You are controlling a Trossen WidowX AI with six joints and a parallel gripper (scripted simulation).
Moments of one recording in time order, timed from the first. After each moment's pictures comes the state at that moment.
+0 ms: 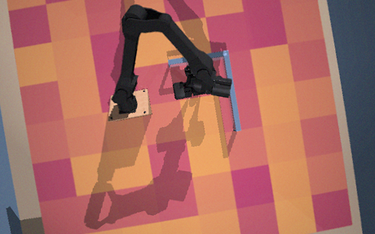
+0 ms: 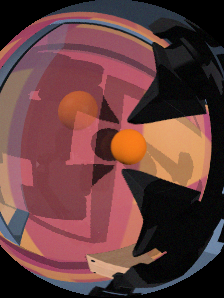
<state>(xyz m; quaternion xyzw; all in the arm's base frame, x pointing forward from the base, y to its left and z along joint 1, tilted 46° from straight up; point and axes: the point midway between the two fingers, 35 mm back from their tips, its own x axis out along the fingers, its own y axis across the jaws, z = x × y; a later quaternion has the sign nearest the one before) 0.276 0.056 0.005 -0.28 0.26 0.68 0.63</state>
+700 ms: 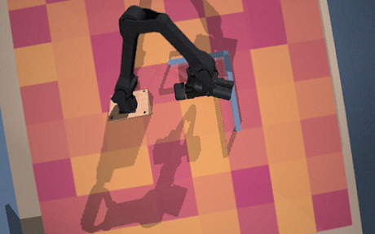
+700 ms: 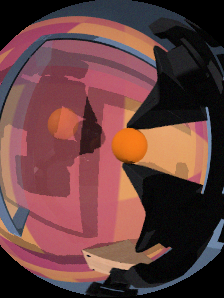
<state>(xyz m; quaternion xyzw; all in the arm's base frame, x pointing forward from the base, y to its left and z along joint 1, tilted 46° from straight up) 0.283 0.031 0.016 -0.28 0.28 0.66 0.64</state>
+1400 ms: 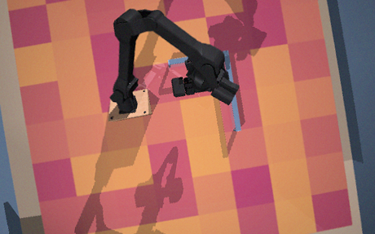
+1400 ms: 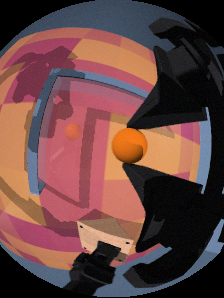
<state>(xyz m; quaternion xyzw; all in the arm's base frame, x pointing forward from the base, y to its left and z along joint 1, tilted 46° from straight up) 0.283 -0.032 0.091 -0.28 0.26 0.67 0.63</state>
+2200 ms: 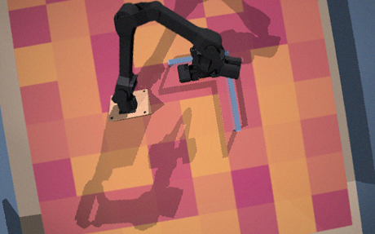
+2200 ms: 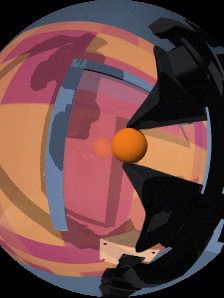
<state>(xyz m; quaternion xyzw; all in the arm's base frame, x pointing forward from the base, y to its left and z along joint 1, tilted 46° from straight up) 0.304 0.046 0.088 -0.28 0.26 0.68 0.63</state>
